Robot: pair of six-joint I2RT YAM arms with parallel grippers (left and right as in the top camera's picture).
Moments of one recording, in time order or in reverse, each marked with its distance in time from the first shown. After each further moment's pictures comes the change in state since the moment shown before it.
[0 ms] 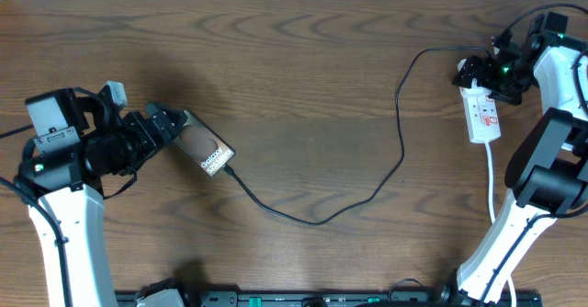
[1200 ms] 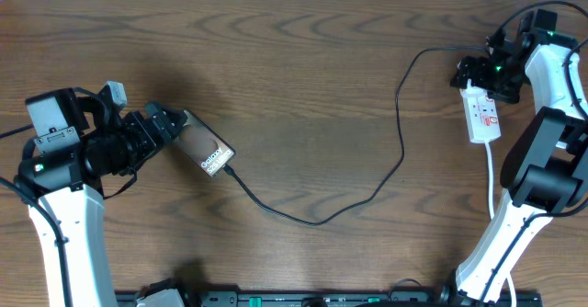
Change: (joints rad) left arm 0.000 0.000 0.000 0.000 0.000 0.000; right arm 0.037 -0.004 -0.006 0.008 0.090 0.027
